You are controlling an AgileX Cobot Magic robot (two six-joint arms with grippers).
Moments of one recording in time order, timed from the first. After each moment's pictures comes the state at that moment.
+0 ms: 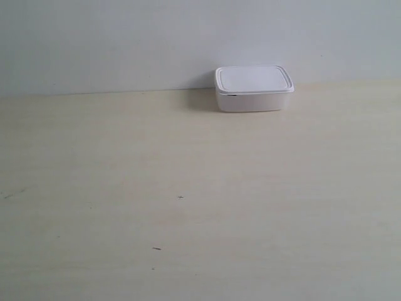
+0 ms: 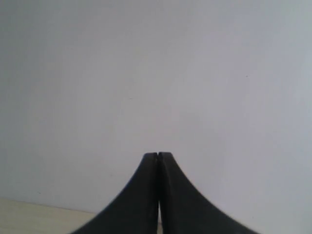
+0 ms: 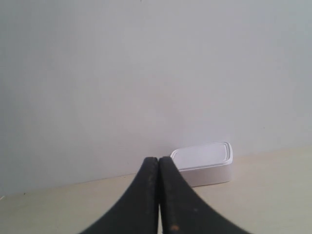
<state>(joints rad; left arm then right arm) -0.20 0.30 -0.43 1.53 0.17 -1.88 0.15 0.01 -0.35 0.32 0.38 0.00</state>
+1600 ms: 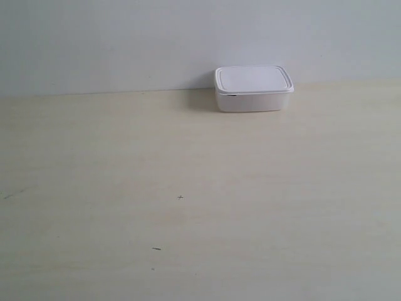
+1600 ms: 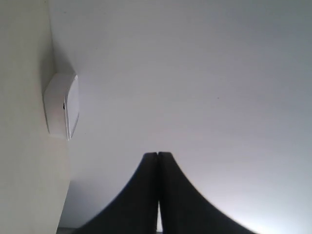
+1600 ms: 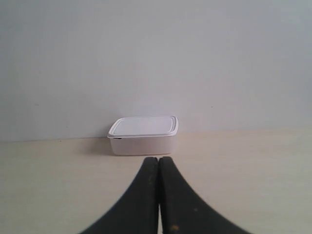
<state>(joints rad) -0.20 0.01 -0.01 0.12 0.03 -1.87 0.14 0.00 -0.06 0.08 0.15 0.00</state>
